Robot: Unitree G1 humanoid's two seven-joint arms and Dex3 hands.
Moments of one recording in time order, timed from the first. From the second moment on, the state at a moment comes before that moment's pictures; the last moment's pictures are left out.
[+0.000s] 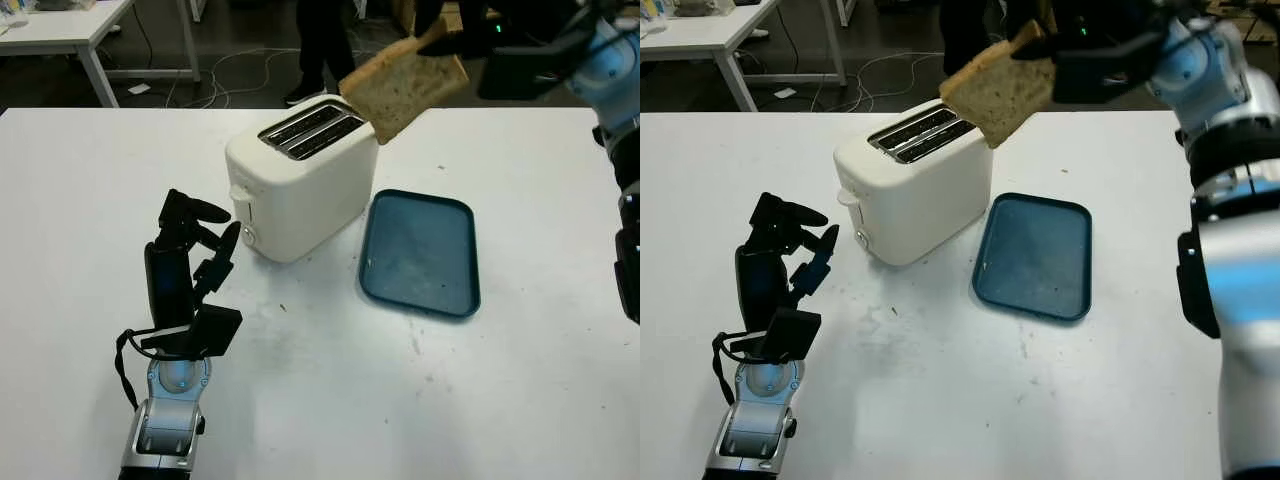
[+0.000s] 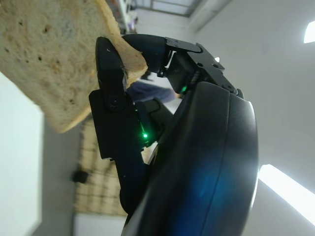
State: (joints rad) left arm 0.00 0.03 -0.01 -0.07 0.33 -0.36 0.33; right arm -1.45 -0.61 0.36 1.20 -0.60 -0.72 0.10
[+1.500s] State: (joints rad) left arm 0.01 0.01 -0.02 -0.07 0.35 -0.34 0.34; right arm -1.61 -0.41 0.60 1.34 -0.83 -0.57 -0.18
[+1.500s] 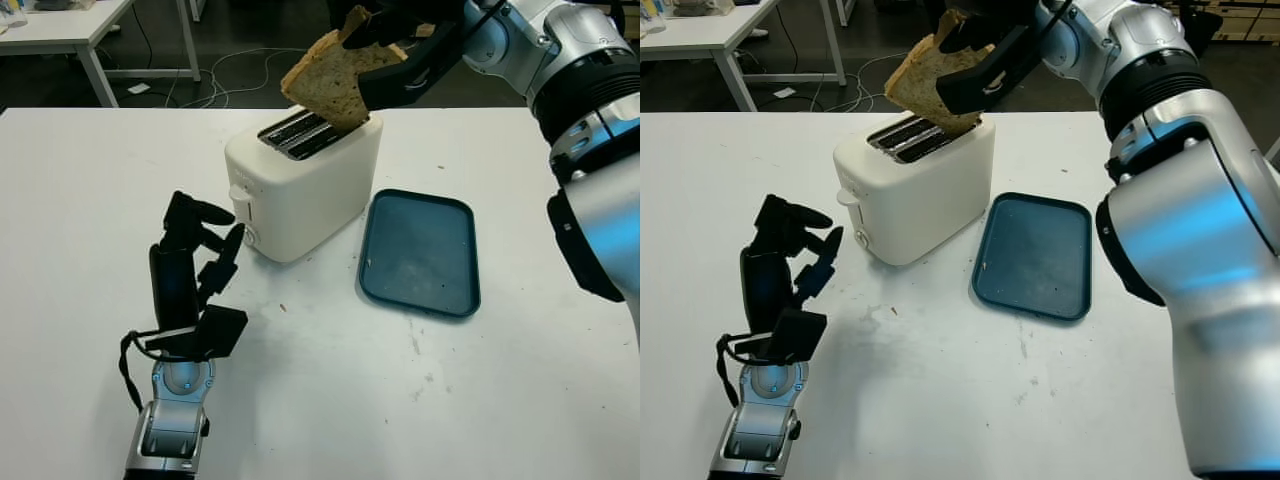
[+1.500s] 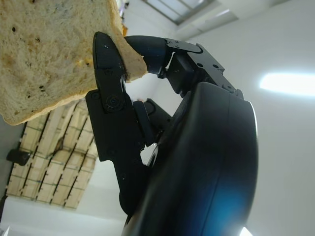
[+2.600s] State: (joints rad) left arm 0.01 0.00 -0.01 -0.07 0.35 -0.34 0.35; right arm -1.58 -0.40 0.76 1.35 -0.96 -0.60 -0.16
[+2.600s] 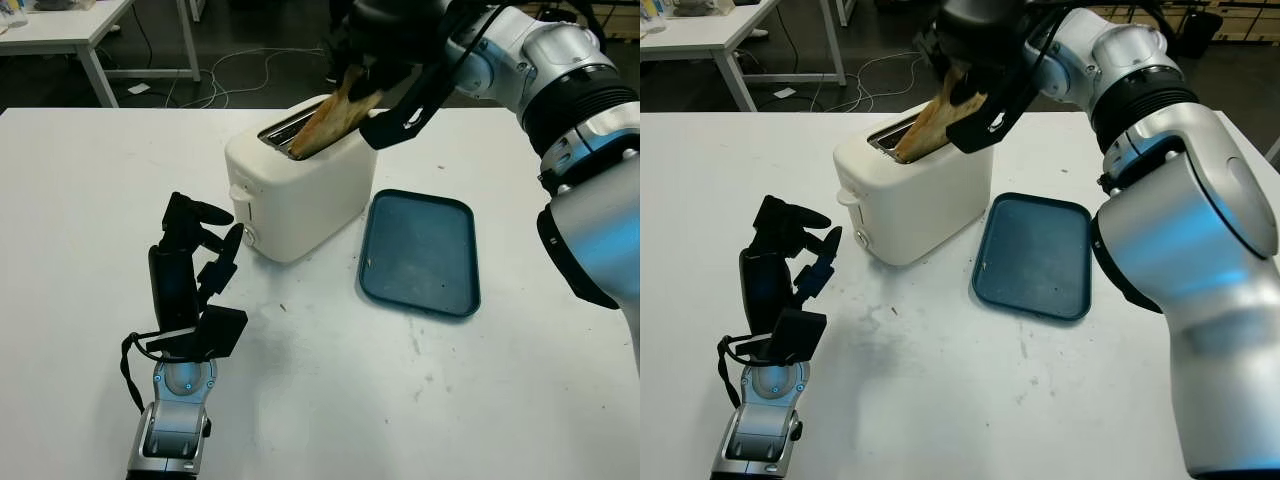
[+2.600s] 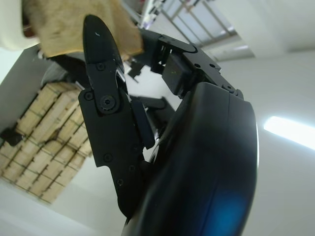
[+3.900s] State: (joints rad) left arm 0.01 0.00 -0.02 -0.07 0.35 -0.34 0.35; right arm -1.53 -0.46 0.62 1.36 -0.86 -0.45 0.21
